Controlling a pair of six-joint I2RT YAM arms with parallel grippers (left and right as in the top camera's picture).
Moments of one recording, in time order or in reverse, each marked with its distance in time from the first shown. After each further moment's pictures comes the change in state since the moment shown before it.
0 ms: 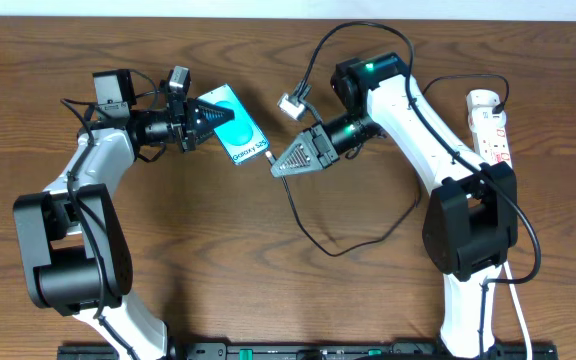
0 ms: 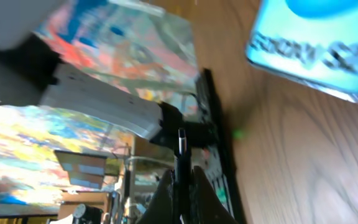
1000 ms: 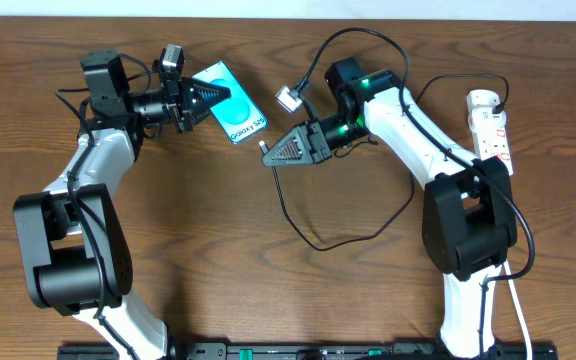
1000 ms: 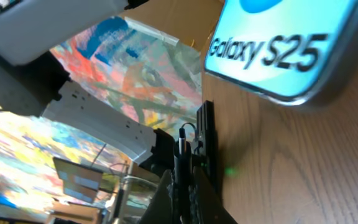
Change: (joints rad) left arm 0.000 0.000 -0.003 0.431 -0.002 -0.385; right arm 0.000 0.001 -0.142 0.456 -0.116 0.214
